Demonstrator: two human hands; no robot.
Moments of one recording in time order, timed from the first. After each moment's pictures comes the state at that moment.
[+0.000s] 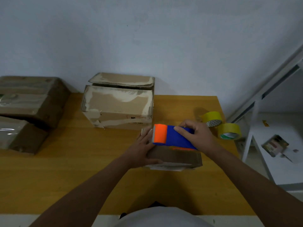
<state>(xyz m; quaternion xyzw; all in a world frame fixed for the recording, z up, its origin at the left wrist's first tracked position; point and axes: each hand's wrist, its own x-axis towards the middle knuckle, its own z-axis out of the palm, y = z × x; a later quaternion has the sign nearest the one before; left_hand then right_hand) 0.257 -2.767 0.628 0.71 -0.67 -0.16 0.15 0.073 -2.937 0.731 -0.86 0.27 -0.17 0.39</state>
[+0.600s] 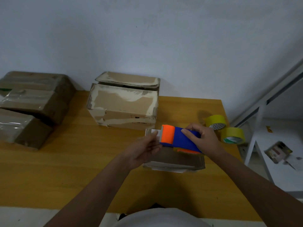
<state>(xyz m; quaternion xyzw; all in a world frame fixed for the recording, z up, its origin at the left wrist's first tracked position) 0.234 -2.764 0.703 0.53 -0.02 -0.61 0.59 0.065 -2.939 0.726 -0.86 0.28 -0.16 0.40</state>
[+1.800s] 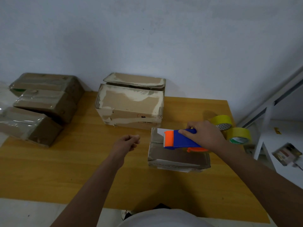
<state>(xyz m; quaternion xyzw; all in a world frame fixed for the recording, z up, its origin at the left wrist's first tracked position) 0.279 -2.709 0.667 0.72 -0.08 -0.40 0.56 0.092 -2.940 0.748 -0.95 0.28 0.03 0.13</state>
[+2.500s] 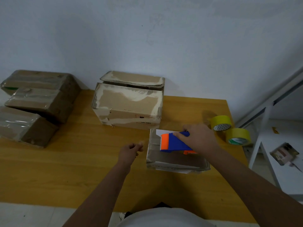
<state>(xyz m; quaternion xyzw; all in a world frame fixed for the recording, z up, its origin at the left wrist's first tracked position) 0.261 -2.727 0.622 0.77 -0.04 -0.37 0.51 0.109 -2.932 0.724 -0.94 0.32 0.04 0.08</state>
